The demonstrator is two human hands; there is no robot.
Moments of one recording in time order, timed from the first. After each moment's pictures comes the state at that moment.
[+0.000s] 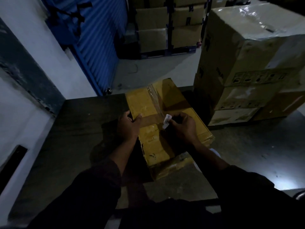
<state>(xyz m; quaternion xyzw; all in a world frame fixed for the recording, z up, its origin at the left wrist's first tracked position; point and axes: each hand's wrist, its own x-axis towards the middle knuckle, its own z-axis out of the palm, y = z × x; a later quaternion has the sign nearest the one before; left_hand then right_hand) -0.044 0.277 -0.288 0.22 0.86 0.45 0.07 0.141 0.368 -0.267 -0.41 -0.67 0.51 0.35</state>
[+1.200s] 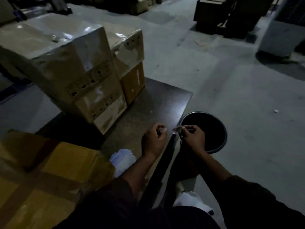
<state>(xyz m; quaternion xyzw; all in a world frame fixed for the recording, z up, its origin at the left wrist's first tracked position) 0.352 0.374 -0.308 0.72 0.52 0.32 0.33 0.503 0.330 -0.321 -0.76 -0.22 0.29 0.54</state>
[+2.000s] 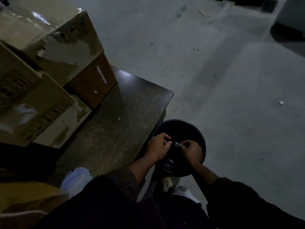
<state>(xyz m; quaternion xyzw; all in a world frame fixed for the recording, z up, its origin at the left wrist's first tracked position) 0.574 0.440 -0.390 0.75 0.53 0.06 0.39 0.709 0.368 -0.426 -0.88 -0.27 0.31 0.25</state>
